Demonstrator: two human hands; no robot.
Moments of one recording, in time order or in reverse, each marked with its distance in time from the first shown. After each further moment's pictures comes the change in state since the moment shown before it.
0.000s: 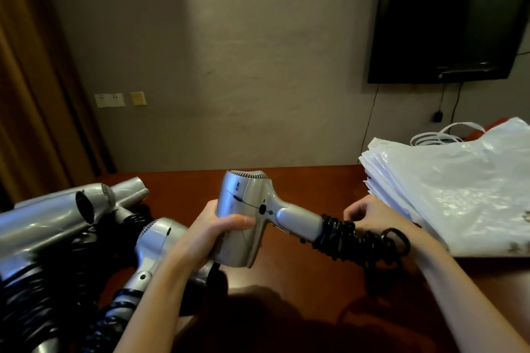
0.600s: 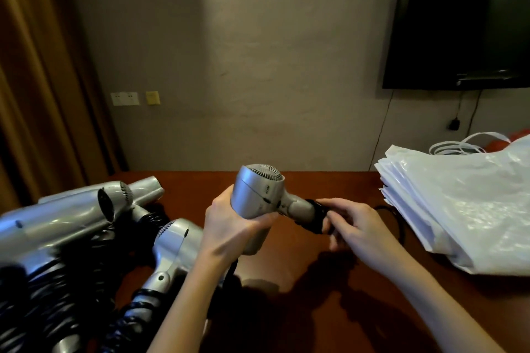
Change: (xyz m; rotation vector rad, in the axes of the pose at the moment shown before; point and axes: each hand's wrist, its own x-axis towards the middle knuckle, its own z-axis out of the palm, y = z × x) left_hand 0.014 -0.013 0.001 0.342 0.468 0.195; right_hand -0.004 -0.045 0.053 0.073 0.276 -0.108
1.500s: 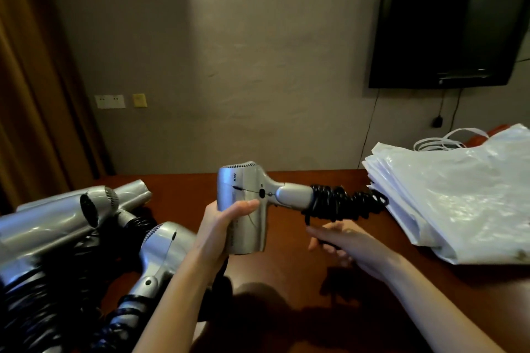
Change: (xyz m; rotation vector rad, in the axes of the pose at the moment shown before) left_hand 0.000 0.003 0.004 -0.519 -0.205 -0.265; right_hand -0.002 0.038 -0.005 0.268 -0.259 0.350
